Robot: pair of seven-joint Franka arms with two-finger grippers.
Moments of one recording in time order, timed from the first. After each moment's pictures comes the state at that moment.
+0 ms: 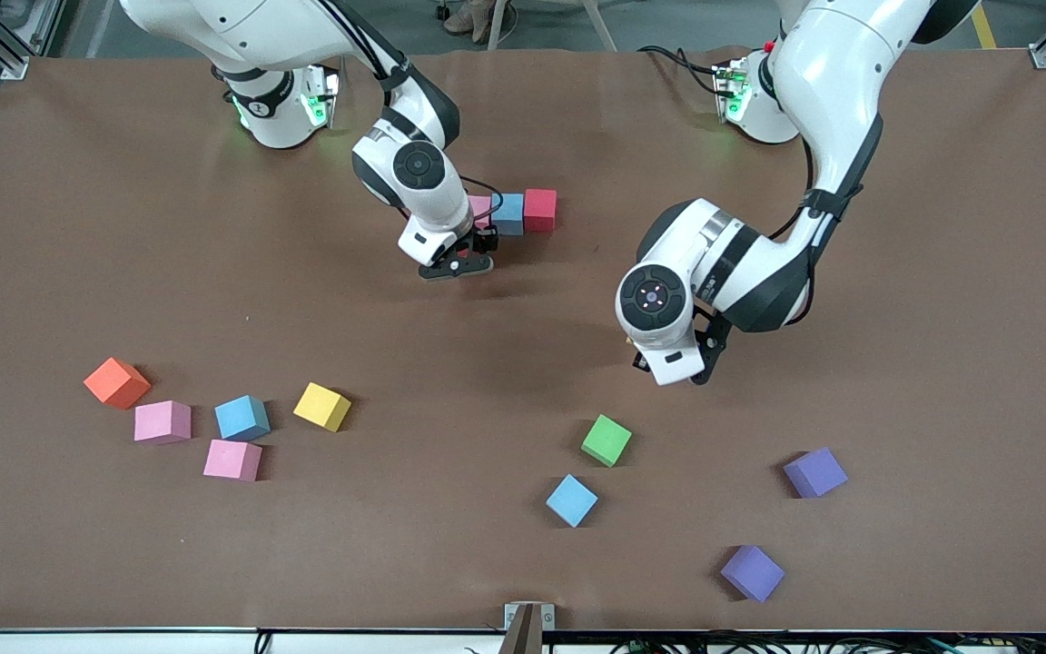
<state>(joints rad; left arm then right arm) -0.30 0.63 -0.33 -1.48 0.24 1.77 -1.82 0.38 0.42 0.44 -2.23 -0.10 2.60 0.75</state>
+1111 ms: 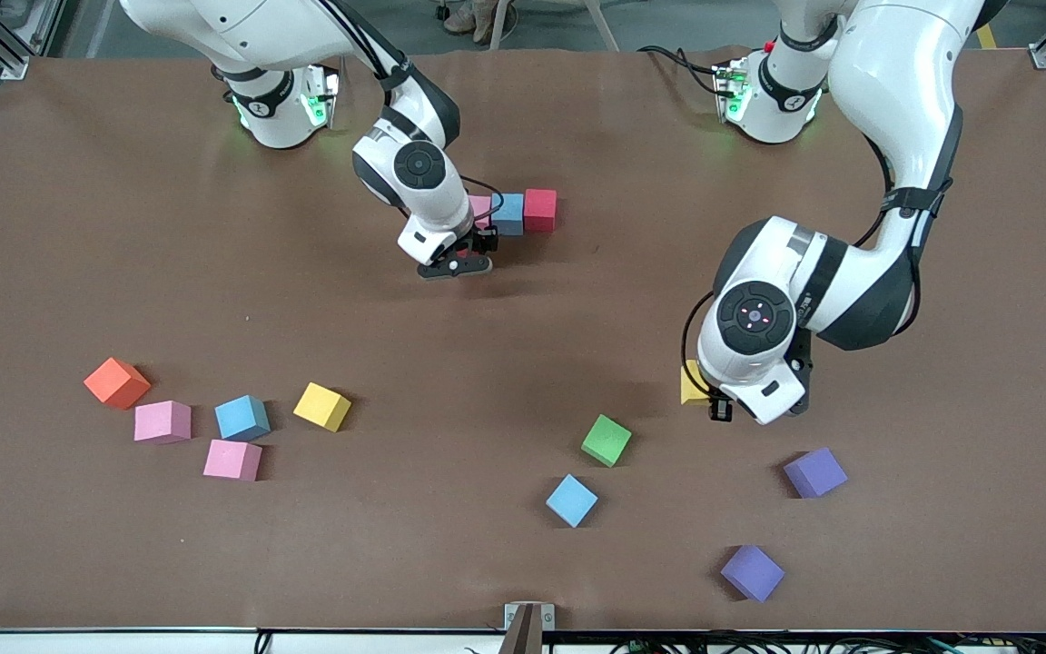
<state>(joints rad) -0.22 0.61 -0.27 -1.41 0.31 1.85 -1.97 0.38 0.42 0.44 -2.23 -0.10 2.59 0.77</state>
